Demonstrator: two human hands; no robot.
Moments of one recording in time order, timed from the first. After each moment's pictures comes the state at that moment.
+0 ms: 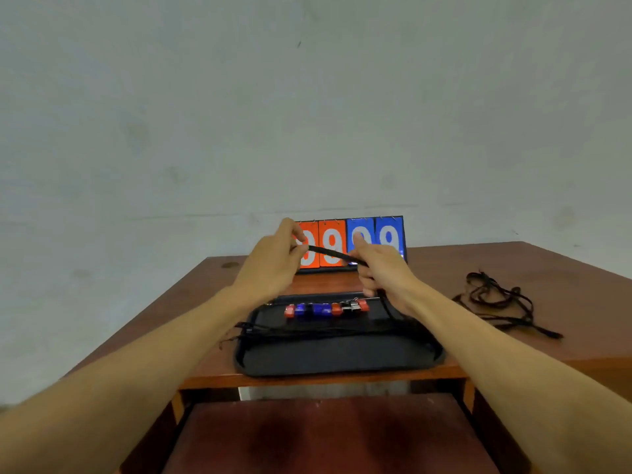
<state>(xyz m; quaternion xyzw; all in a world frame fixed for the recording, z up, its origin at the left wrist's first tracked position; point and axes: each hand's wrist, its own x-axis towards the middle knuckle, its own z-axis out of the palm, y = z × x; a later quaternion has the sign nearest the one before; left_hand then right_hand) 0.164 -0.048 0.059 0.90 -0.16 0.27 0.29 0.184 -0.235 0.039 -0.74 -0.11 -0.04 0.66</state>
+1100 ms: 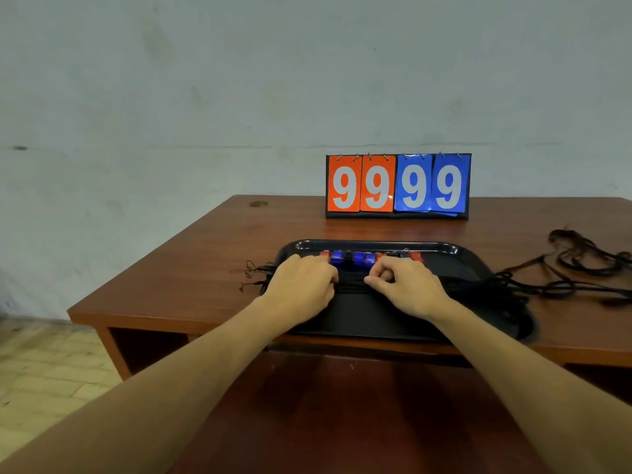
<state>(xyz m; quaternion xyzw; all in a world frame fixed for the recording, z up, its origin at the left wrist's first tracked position) 0.218 -0.021 -0.066 0.97 -0.15 0.17 0.02 0.261 -0.209 -0.089 -0.95 -0.16 -0.10 0.26</state>
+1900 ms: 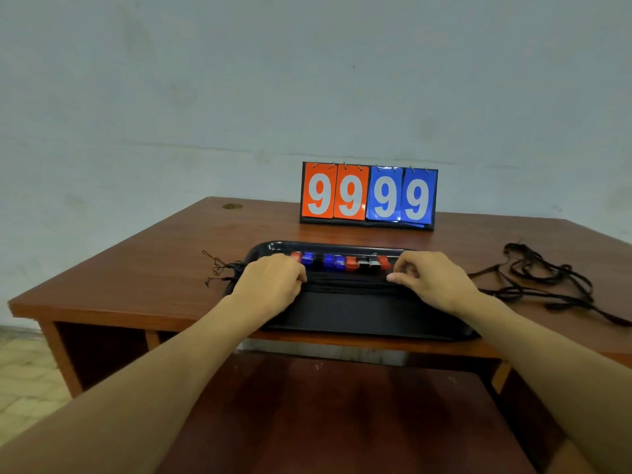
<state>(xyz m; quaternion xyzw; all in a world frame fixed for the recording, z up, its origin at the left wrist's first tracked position) 0.228 -0.017 -0.080 0.98 -0.12 0.17 0.04 0.258 -0.285 -0.067 -0.97 -0.14 -0.11 0.14</state>
